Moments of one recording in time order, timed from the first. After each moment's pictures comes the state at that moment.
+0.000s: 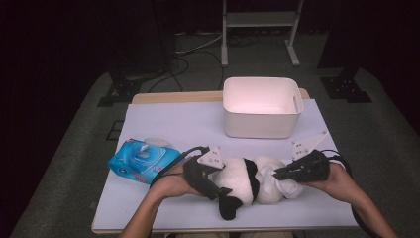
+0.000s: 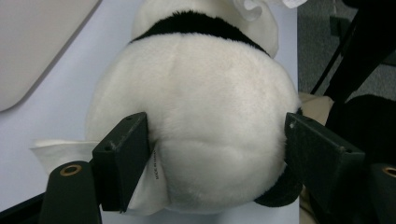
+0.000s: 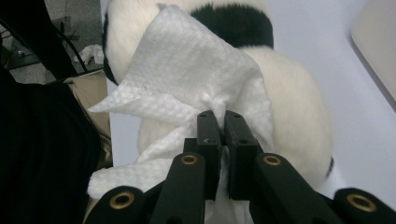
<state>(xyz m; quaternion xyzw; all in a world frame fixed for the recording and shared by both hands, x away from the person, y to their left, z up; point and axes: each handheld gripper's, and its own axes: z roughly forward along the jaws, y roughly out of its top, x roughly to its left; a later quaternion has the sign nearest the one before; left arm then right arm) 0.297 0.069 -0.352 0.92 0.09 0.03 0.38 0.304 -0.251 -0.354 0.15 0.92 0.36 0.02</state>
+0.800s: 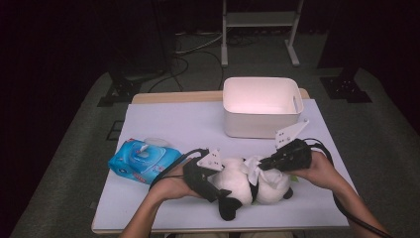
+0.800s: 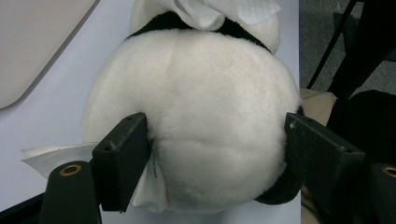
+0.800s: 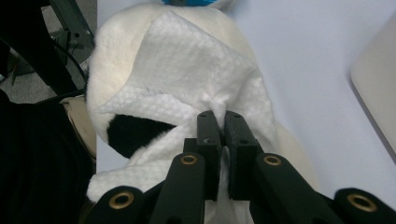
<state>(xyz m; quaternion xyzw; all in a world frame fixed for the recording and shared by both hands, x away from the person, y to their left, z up) 0.292 0.070 -0.357 0.92 0.08 0.04 0.37 0.332 -0.216 -0.346 0.13 0.92 0.38 0.01</state>
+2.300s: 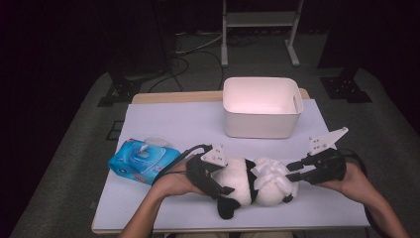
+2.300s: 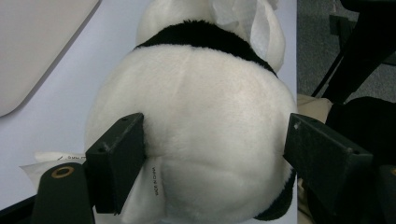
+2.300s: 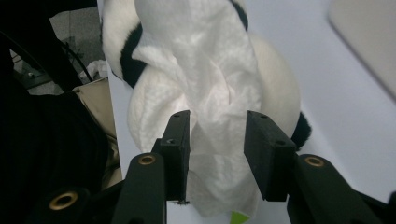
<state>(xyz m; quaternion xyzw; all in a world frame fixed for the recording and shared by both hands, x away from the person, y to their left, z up) 0.298 0.062 -0.349 0.92 0.08 0.03 0.37 0.305 -0.286 -0.351 0.19 0.90 0.38 0.00</state>
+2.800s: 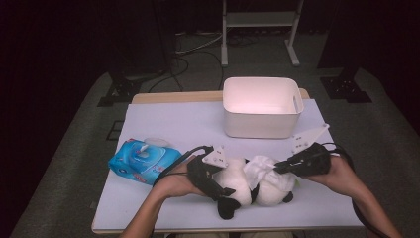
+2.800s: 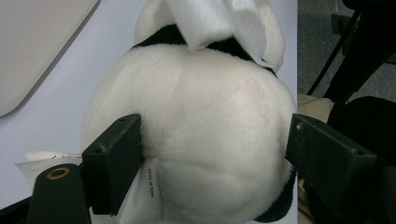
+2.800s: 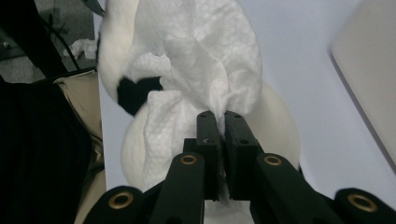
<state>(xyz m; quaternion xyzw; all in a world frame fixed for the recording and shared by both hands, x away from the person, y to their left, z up) 0.295 0.060 -0.350 0.92 0.09 0.03 0.37 0.310 -0.245 -0.334 0.14 0.93 0.35 0.04</state>
